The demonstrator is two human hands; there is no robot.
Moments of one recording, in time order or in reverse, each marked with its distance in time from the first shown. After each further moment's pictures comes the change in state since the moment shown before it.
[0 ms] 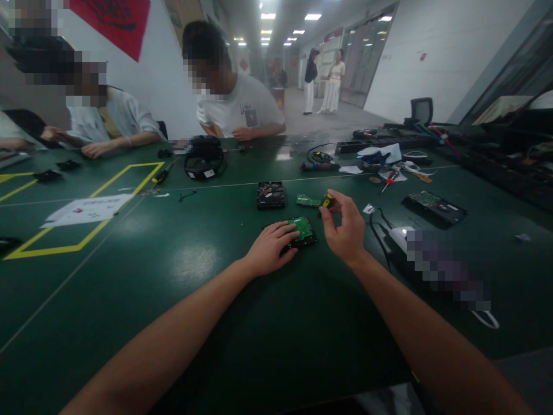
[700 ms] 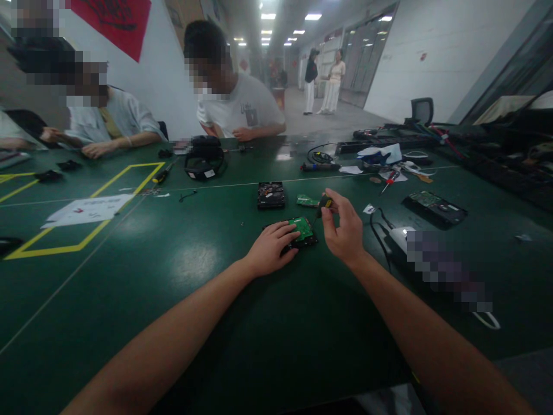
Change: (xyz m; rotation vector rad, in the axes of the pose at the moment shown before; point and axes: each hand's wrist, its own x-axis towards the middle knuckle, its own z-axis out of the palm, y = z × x) left_hand 0.001 0.000 0.001 -0.006 -0.002 0.001; right_hand -0.001 -0.001 0.002 0.010 -0.037 -0.017
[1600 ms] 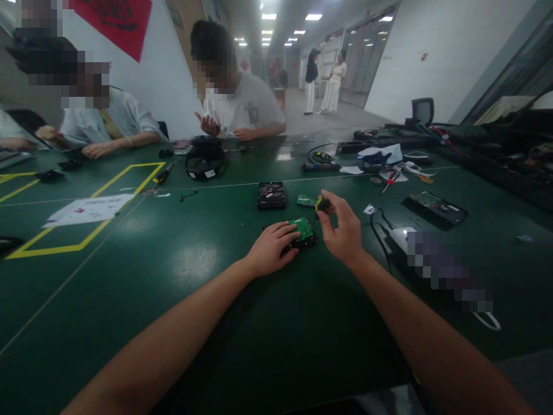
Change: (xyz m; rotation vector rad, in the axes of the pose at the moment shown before) left_hand 0.000 0.000 0.000 -0.012 0.014 0.002; right_hand 0.002 -0.004 -0.001 0.027 -0.048 -0.035
